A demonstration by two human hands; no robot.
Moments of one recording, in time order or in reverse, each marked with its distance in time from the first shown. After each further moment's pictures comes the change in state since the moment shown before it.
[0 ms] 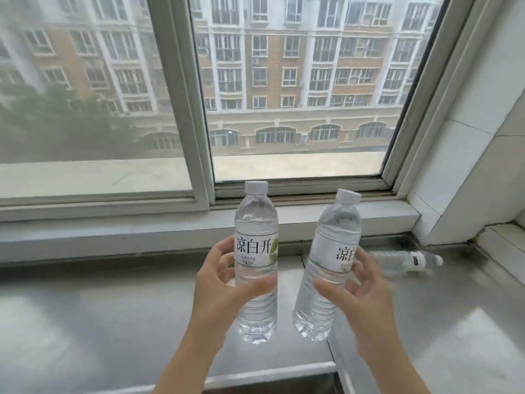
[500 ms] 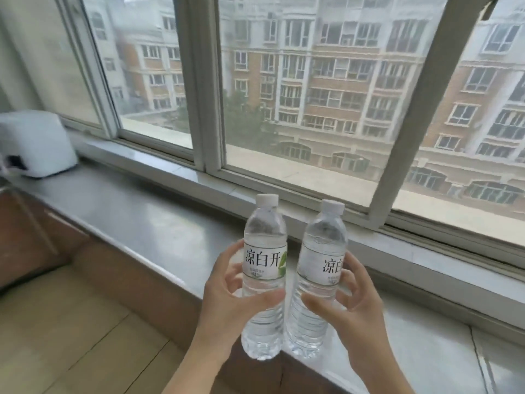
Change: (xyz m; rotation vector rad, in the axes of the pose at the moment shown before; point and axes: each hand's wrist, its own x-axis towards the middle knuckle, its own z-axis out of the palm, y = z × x) left_hand -0.148 0.023 -0.244 0.005 0.586 0.086; right_hand -0.122 -0.009 0.252 0.022 -0.692 -0.063
